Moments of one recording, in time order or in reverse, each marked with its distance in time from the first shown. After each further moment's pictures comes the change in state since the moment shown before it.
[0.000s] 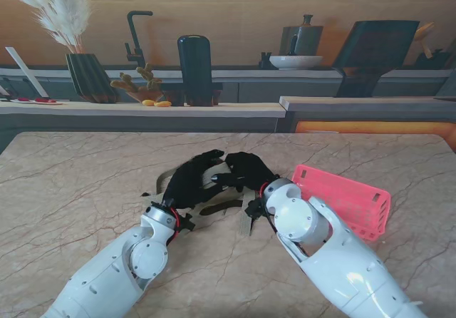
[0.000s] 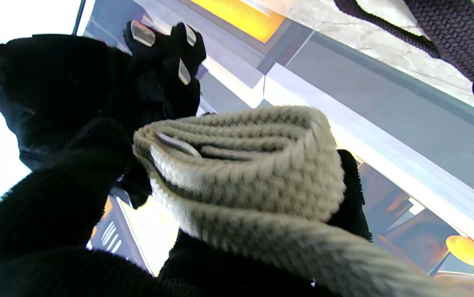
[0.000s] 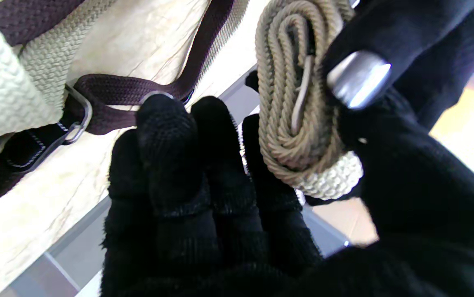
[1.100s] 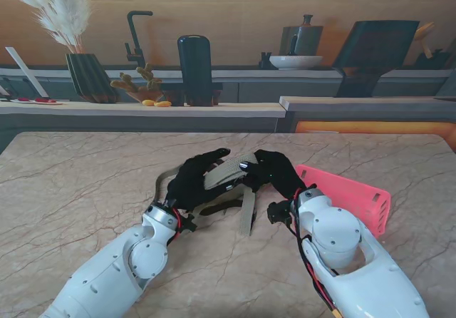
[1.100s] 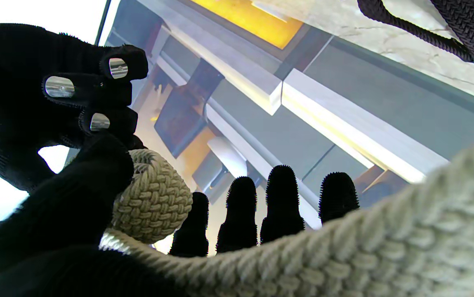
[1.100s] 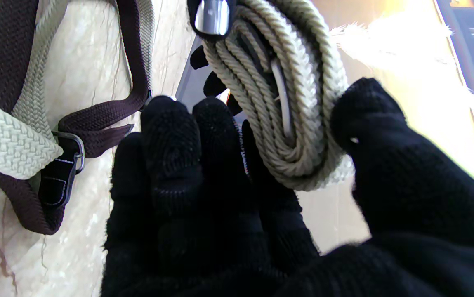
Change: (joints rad) left arm -0.010 0.005 0.015 0.002 0.021 -0.046 -0.004; right arm -0.233 0.005 0.234 -0.226 0.419 0.039 0.004; left_hand 0.045 0.156 -0.132 0.003 -0.062 -0.052 -0.041 0.009 -0.219 0.036 -0.194 -0.193 -0.308 -0.031 -0.285 -0.116 -0.194 -0.003 -0.187 -0.014; right_hand 0.034 0.009 -0.018 0.000 -0.020 0.000 -0.008 0.025 -0.014 -0.008 0.000 0.008 -0.029 -0.006 0.000 0.010 -0.037 -0.012 -0.001 0.000
